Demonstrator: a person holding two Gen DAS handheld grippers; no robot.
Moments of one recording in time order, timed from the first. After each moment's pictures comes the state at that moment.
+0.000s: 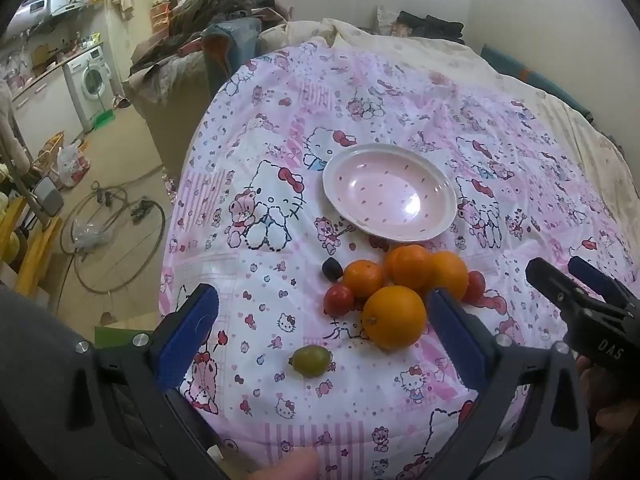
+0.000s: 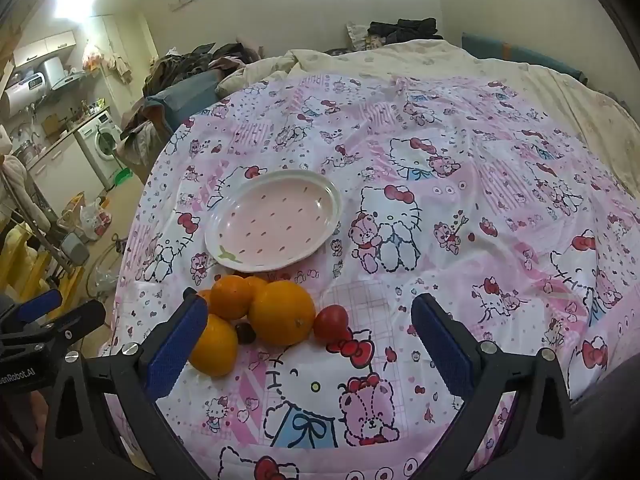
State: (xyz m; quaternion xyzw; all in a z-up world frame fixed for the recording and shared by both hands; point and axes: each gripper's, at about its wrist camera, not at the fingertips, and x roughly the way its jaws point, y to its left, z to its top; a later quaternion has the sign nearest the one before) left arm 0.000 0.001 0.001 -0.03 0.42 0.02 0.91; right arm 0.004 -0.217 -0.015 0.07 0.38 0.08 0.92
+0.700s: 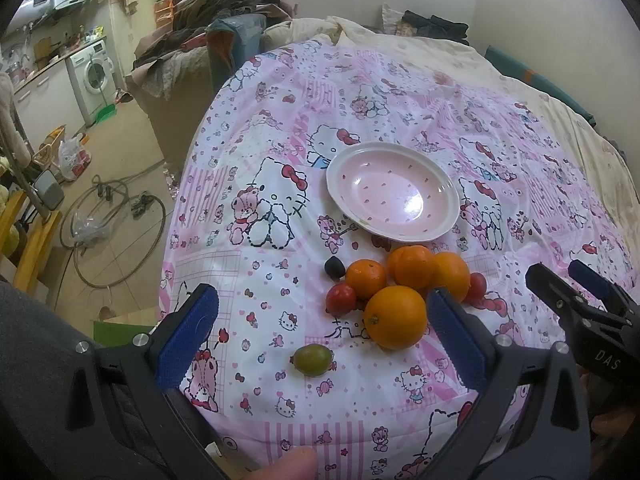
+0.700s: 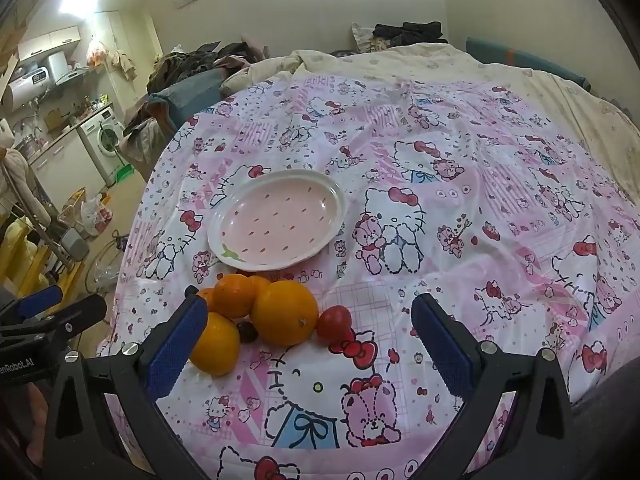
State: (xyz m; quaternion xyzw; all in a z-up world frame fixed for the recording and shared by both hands) left arm 0.000 0.004 -0.001 -0.04 0.43 0.01 0.90; right arm 0.003 -0.212 -0.015 0.06 0.37 0.08 0.92
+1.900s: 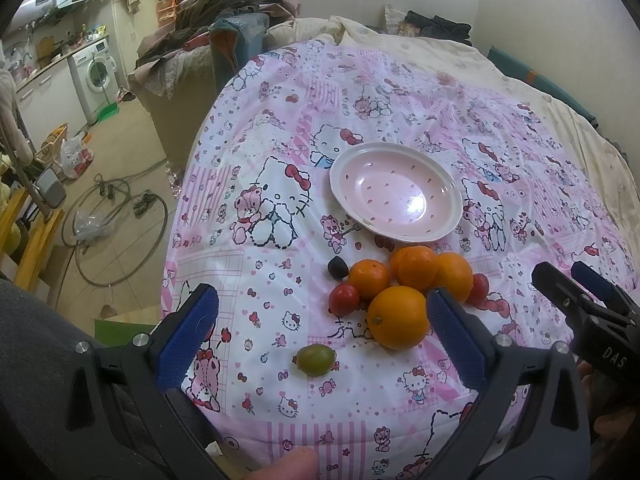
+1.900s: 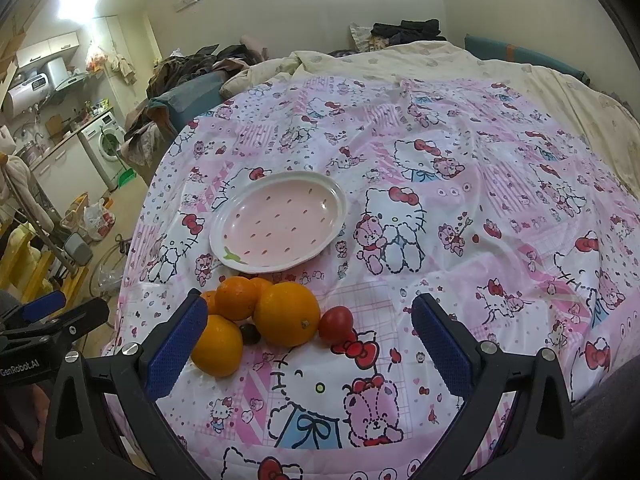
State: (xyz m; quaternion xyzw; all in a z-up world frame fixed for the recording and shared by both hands) left arm 0.001 0.007 -0.005 -0.04 0.43 0.02 0.90; right arm 0.004 -0.216 -0.015 0.07 0.37 0.09 0.92
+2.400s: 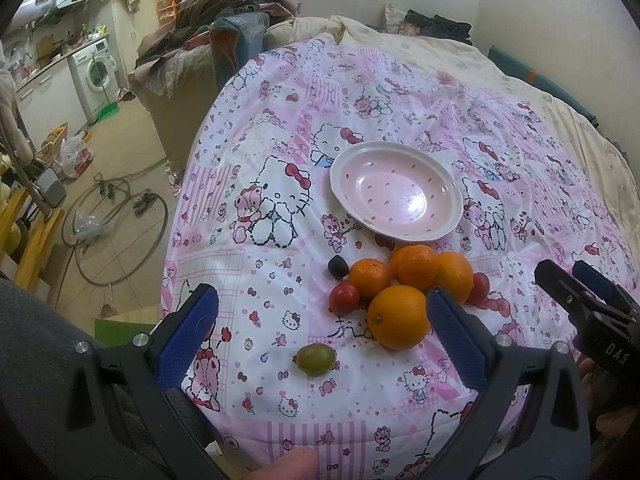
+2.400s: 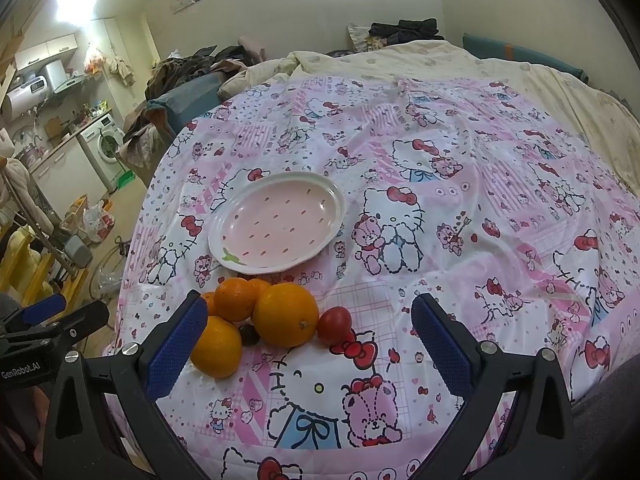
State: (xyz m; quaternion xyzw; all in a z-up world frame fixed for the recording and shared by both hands) left arm 0.001 0.007 -0.005 -0.04 0.43 0.02 0.90; right arm 0.005 -0.219 -0.014 0.07 0.37 0.08 0.92
